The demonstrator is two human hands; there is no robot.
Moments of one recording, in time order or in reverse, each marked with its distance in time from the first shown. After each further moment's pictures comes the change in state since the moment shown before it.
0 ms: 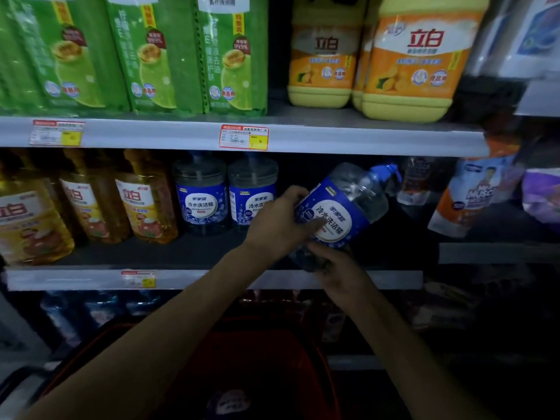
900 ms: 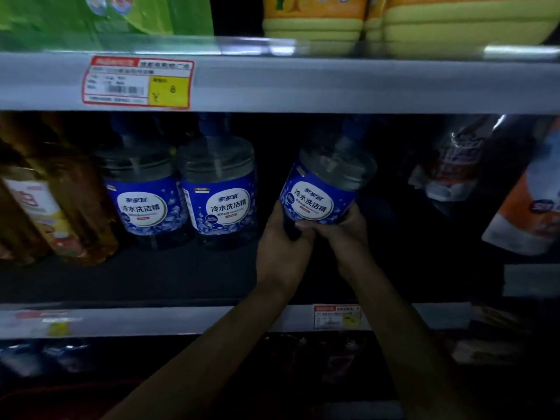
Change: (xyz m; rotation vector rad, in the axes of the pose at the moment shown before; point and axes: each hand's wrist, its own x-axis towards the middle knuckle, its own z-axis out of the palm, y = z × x) left_hand 0.063 -0.083 0.127 -0.397 0.227 -0.323; right_hand 0.163 -0.006 -0.052 -0.377 0.119 -0.327
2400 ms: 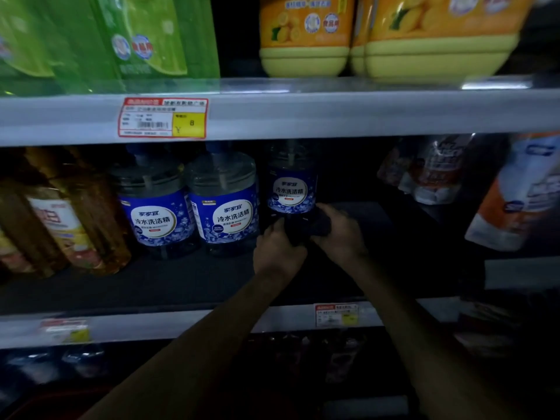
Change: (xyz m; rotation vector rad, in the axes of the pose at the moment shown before) left_hand 0.022 0.002 -0.013 0.462 -0.152 -0.128; right_hand 0.023 0.000 -0.010 -0.914 -0.108 -0.090
